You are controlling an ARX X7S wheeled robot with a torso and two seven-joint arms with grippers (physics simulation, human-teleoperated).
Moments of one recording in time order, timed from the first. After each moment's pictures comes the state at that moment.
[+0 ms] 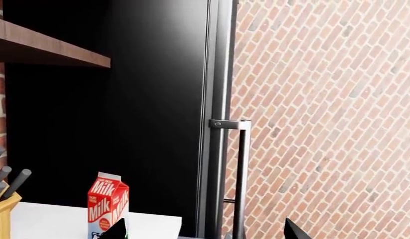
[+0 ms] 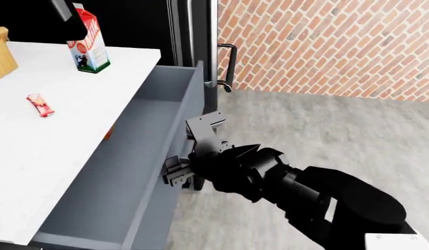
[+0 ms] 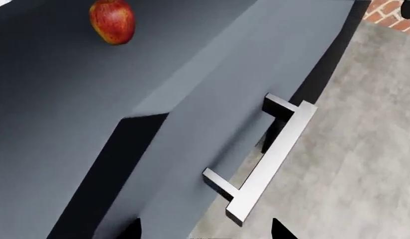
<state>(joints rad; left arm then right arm) -1.52 -0.94 0.44 0.59 -2.02 -0.75 -1.28 1.28 0.03 -1.58 0.76 1.59 0.39 0.25</state>
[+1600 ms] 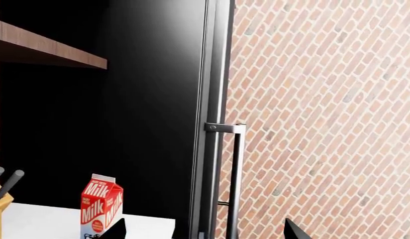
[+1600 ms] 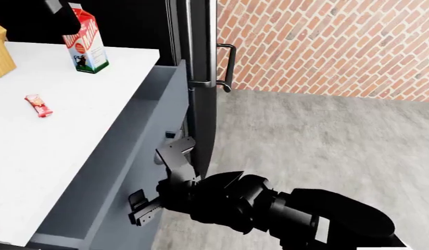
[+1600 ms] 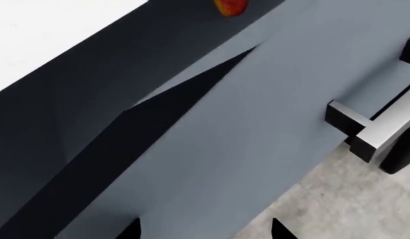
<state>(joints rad) -1.54 -0.95 0.45 0.60 -2.04 -0.72 -1.28 1.18 0.03 -1.60 0.56 1.61 0.29 0.09</state>
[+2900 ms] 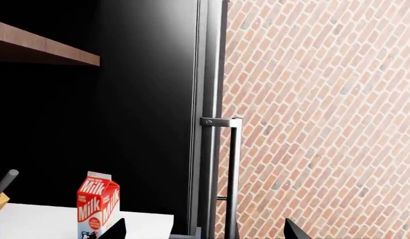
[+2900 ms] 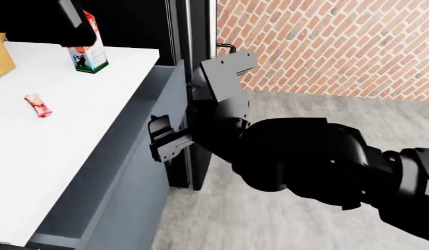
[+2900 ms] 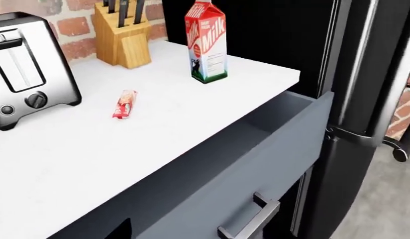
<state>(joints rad) -1.54 -0.94 0.49 0.62 -2.04 -0.72 -1.29 1.49 0.47 -1.41 -0.16 1.70 0.27 0.57</state>
